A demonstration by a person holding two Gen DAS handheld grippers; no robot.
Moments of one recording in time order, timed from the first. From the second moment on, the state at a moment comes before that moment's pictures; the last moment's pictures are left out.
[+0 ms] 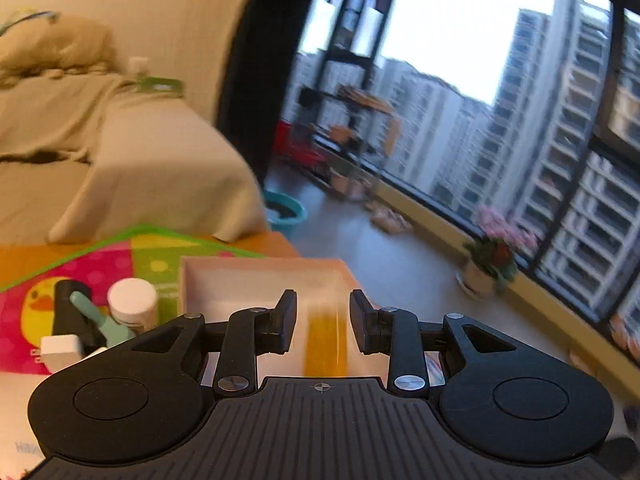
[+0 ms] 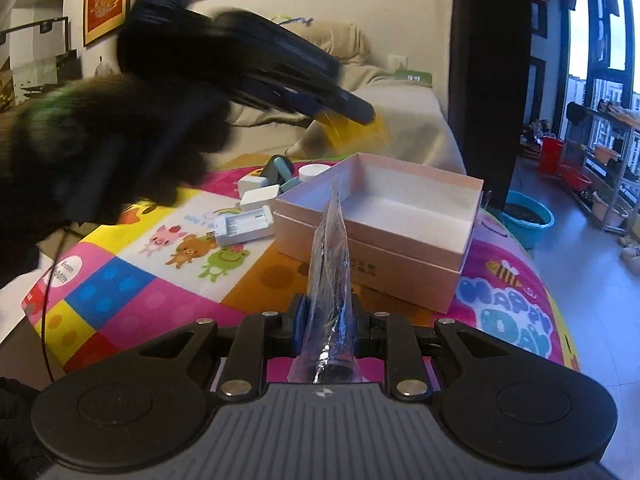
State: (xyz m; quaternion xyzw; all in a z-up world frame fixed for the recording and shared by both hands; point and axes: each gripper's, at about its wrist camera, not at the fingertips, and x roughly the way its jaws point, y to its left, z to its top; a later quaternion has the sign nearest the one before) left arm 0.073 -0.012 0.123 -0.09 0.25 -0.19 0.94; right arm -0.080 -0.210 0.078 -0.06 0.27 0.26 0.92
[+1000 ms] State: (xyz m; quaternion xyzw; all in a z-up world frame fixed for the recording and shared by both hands) left arm 0.027 0.084 0.033 0.01 0.27 -0.10 0.96; right arm -0.044 -0.155 0.043 -0.10 0.25 0.28 0.92
